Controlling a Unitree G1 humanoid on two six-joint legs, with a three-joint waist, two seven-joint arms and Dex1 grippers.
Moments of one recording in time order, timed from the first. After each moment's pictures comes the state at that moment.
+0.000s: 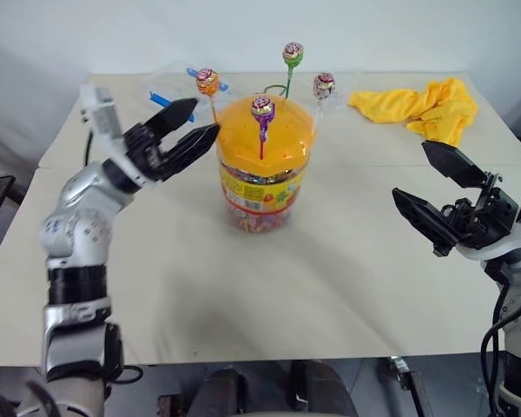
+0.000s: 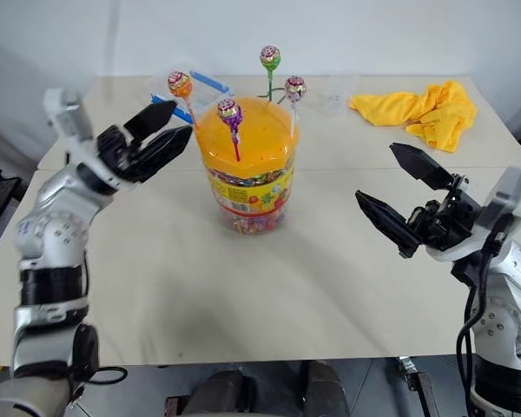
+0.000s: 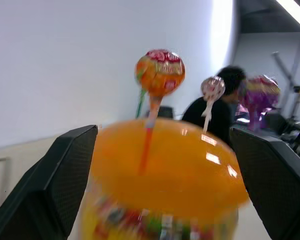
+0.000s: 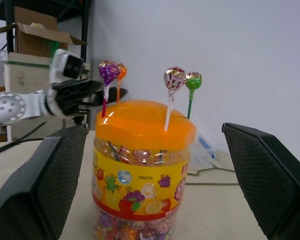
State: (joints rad) left arm -0.81 0.45 0.21 0.18 -0.76 0.43 -0.84; right arm -0.20 -0.59 -0.40 -0.36 0.88 0.17 0.93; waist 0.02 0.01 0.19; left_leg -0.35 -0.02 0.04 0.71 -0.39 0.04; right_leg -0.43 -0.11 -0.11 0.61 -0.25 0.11
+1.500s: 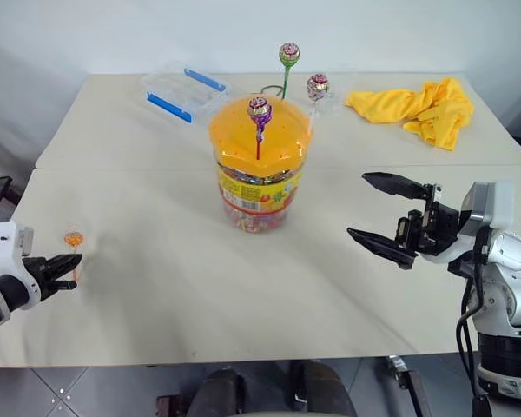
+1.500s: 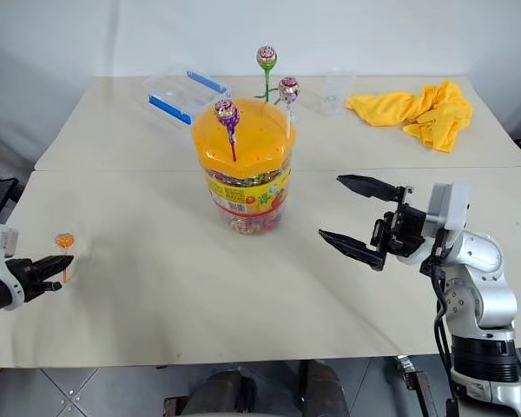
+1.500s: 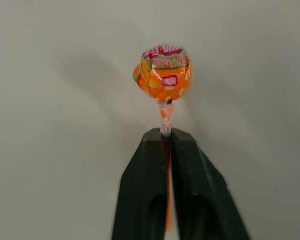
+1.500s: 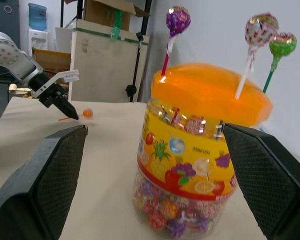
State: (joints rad) left arm 0.03 0.85 0.62 -0.07 -0.62 0.98 -0.47; right arm -0.31 -0.60 -0.23 -0.16 0.73 0.07 1.23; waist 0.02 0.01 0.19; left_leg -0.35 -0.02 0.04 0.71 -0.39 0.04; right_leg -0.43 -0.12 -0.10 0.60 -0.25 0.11
